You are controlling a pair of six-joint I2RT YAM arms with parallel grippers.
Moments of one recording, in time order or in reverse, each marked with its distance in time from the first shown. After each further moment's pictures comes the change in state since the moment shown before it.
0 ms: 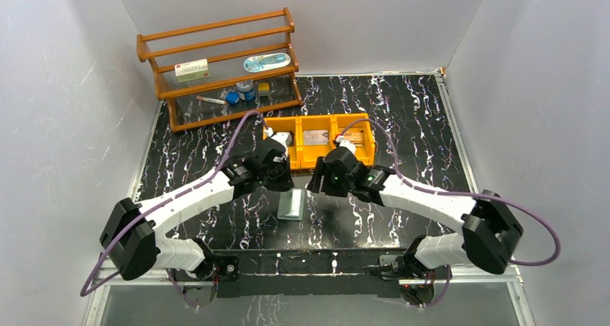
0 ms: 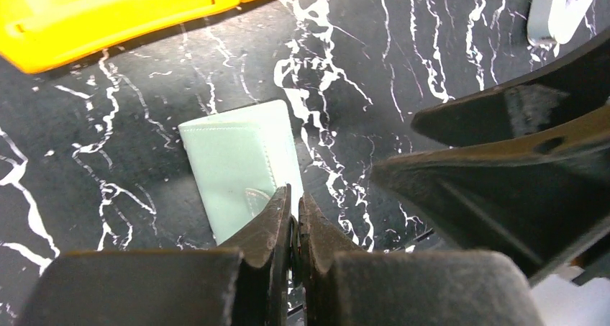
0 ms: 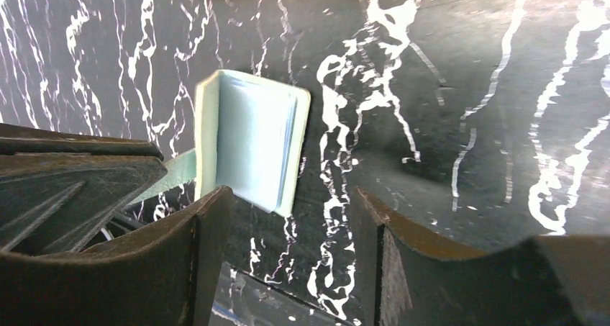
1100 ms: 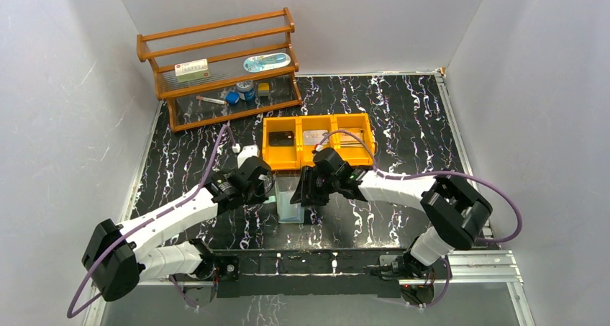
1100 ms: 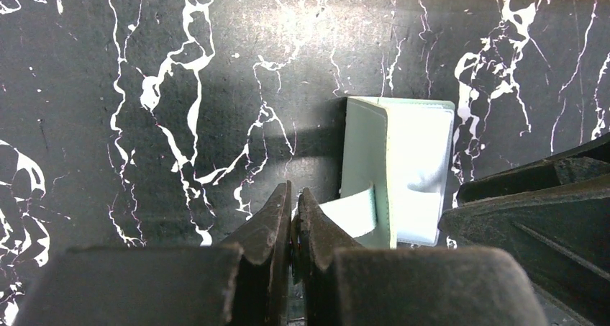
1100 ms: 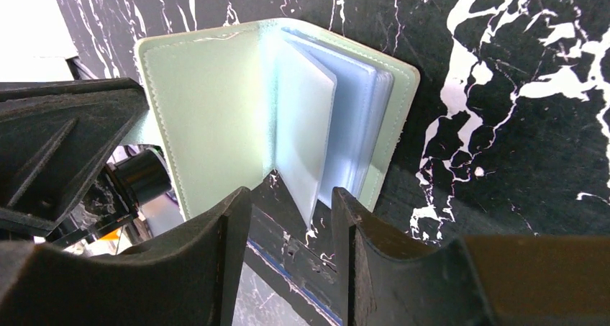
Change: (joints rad) left arm 0.007 -0.169 -0.166 -0.163 -0.281 -0.167; right arm -0.022 0.190 -0.028 0.234 -0.352 0.079
